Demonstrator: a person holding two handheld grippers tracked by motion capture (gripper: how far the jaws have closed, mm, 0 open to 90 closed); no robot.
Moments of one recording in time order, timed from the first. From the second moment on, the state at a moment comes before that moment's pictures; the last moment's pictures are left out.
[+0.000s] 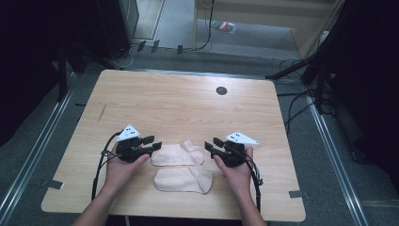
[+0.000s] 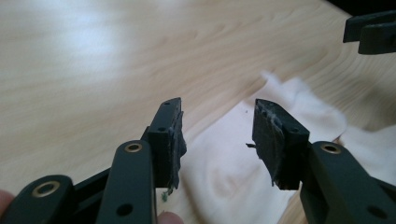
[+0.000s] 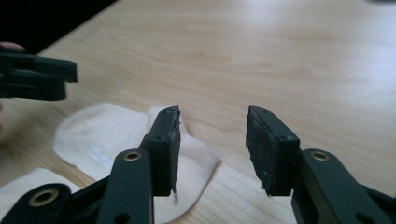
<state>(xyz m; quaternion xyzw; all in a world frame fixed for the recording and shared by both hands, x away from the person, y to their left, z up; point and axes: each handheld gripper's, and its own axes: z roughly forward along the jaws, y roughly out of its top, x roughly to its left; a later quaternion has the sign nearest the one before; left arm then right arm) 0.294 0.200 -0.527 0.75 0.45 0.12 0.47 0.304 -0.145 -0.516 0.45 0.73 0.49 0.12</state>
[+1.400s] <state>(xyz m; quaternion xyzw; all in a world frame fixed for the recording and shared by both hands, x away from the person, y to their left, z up) 0.283 0.202 -0.534 0.76 0.46 0.12 0.44 0.302 -0.119 -0.537 0.41 0.79 0.42 0.17</state>
